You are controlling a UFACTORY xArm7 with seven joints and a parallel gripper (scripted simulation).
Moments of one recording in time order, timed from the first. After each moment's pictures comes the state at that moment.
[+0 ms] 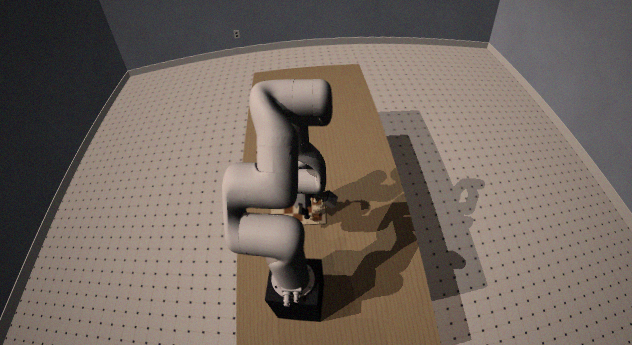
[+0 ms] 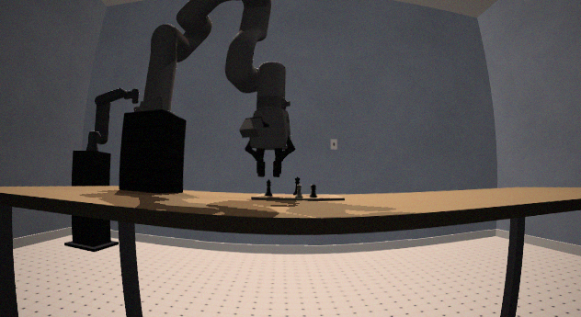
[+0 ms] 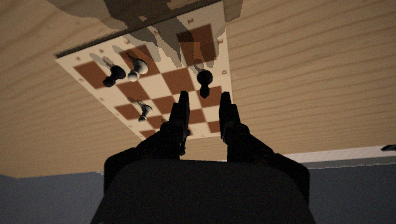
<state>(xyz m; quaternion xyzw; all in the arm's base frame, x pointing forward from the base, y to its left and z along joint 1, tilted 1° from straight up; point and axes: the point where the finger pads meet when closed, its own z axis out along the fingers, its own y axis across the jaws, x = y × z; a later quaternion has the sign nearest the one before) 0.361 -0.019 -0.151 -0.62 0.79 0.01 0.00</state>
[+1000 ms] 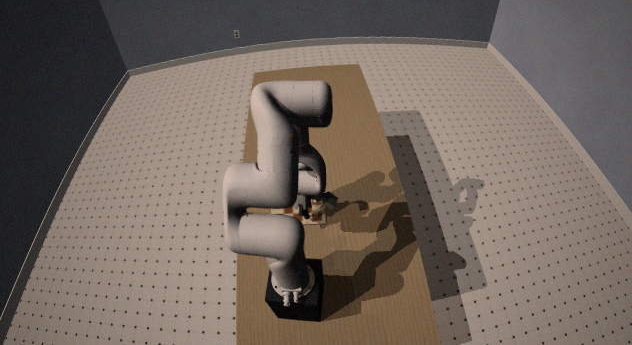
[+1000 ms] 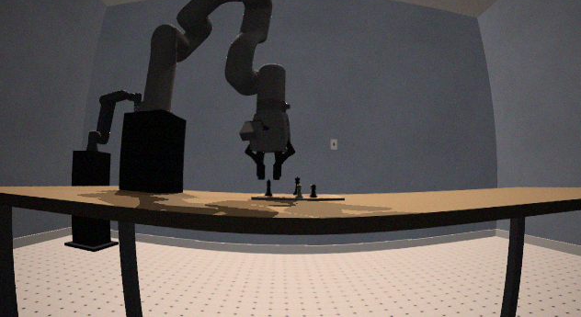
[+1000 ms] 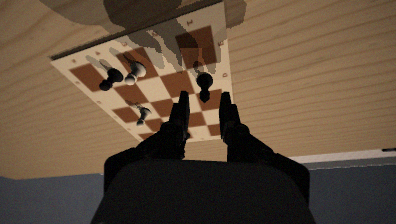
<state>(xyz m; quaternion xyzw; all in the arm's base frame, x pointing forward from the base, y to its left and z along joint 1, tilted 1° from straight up) 0.361 -0.019 -0.159 -0.62 0.79 0.01 0.00</state>
